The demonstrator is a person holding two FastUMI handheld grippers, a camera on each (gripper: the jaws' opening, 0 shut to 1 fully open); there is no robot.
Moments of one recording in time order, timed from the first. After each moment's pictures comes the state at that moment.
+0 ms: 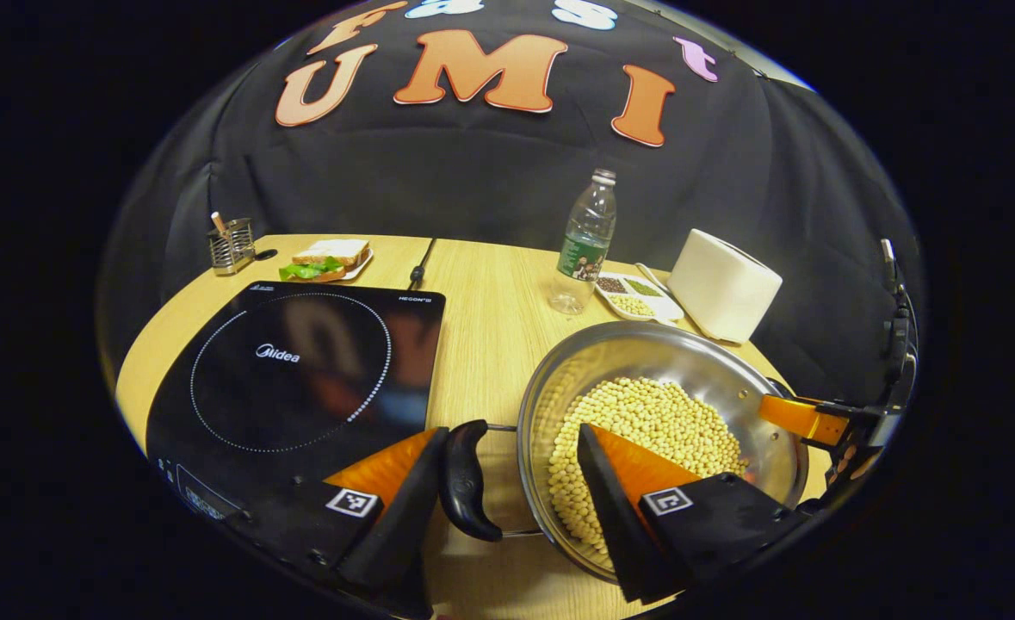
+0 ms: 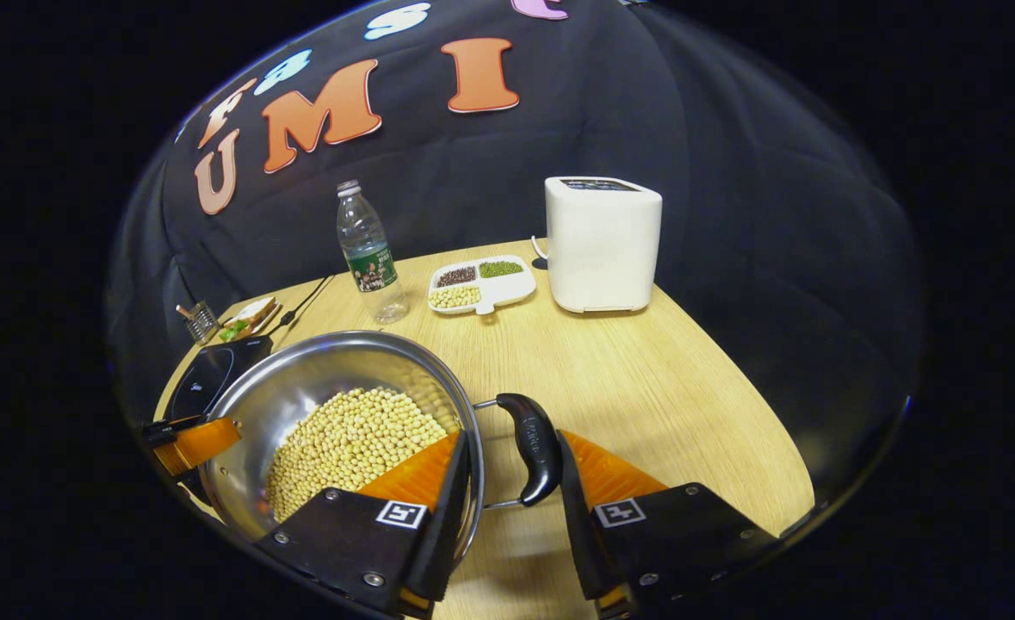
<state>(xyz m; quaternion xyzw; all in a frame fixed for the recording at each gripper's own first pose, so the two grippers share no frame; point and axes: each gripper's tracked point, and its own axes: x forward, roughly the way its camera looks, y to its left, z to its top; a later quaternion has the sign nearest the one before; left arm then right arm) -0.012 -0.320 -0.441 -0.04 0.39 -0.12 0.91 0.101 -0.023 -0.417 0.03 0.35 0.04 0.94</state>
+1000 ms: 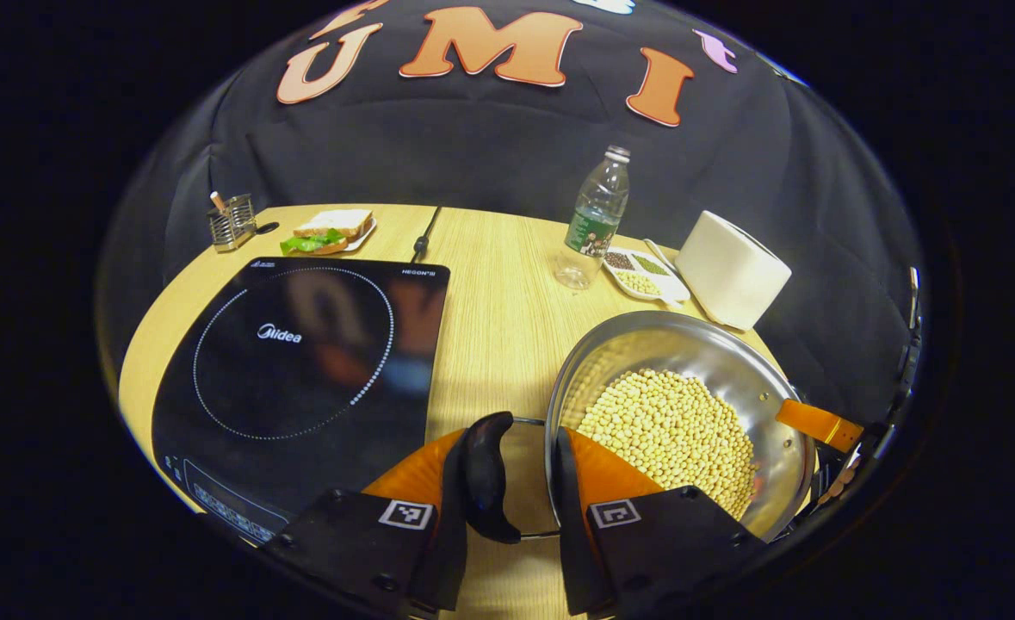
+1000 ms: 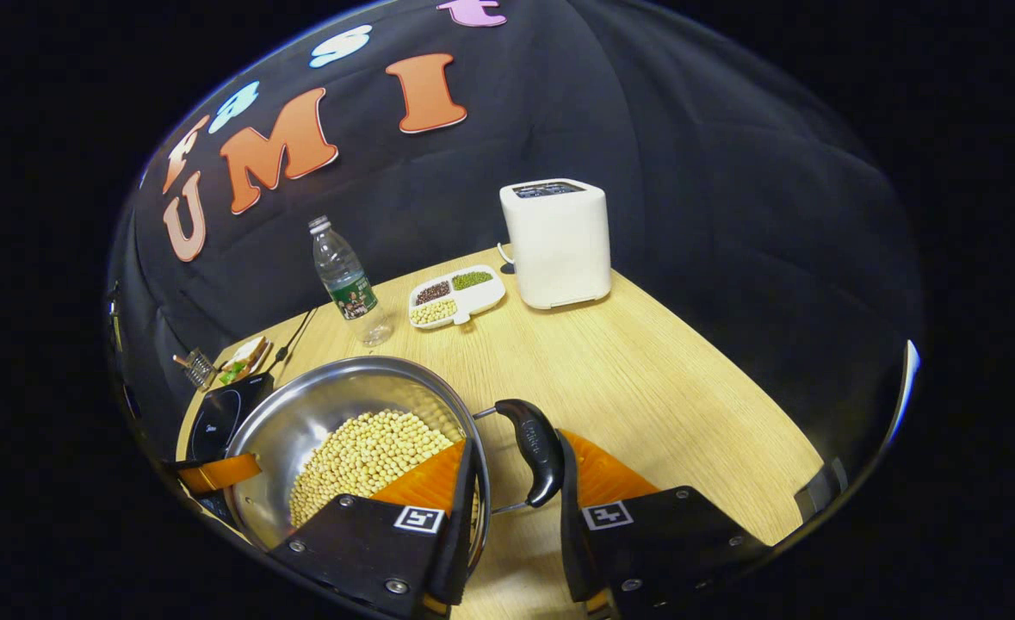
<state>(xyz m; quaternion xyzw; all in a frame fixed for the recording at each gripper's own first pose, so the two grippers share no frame) -0.024 -0.324 -0.425 -0.05 0.45 -0.13 0.88 0.081 -0.029 -0.390 0.09 0.33 -0.02 0.94</state>
